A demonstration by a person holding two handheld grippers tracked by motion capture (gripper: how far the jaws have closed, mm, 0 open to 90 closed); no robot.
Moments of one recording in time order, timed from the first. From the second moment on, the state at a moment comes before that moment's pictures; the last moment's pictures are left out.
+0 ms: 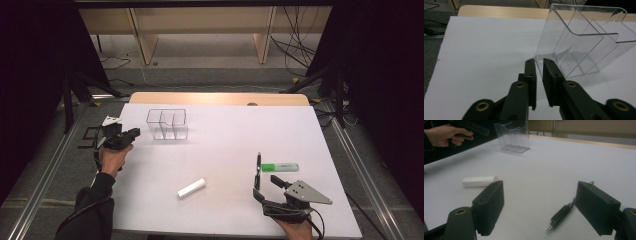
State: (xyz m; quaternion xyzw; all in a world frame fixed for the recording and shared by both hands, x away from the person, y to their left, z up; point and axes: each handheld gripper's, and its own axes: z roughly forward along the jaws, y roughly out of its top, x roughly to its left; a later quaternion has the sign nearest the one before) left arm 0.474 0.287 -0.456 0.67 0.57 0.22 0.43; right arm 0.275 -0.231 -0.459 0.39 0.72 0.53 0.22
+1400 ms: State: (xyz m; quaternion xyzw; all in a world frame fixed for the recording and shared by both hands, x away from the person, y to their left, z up) left arm 0.524 0.268 -0.473 0.68 0.55 0.15 0.45; right arm 0.277 -0.228 -0.461 0.39 0.73 0.53 0.21
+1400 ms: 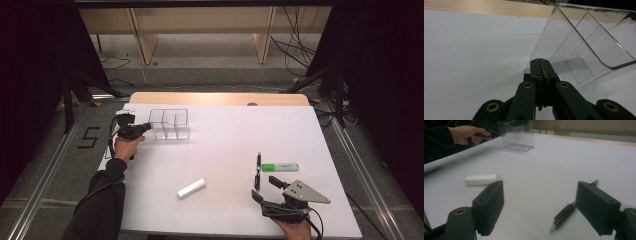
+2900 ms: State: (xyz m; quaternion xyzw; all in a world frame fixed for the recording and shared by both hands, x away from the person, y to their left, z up) left arm 0.537 0.153 -0.473 0.72 0.52 0.10 0.46; right arm 0.276 -0.229 -0.461 0.39 0.73 0.53 0.20
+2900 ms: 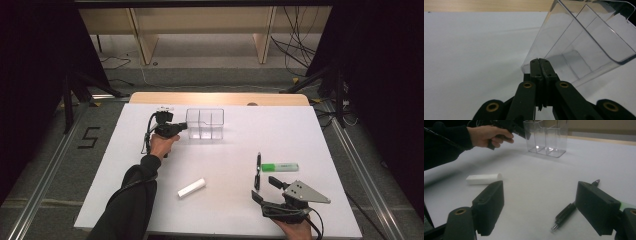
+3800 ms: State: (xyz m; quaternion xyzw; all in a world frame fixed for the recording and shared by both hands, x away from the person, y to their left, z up) left arm 0.541 0.128 -0.473 0.73 0.51 0.10 0.45; right arm 0.276 -0.230 -0.461 0.39 0.73 0.53 0.20
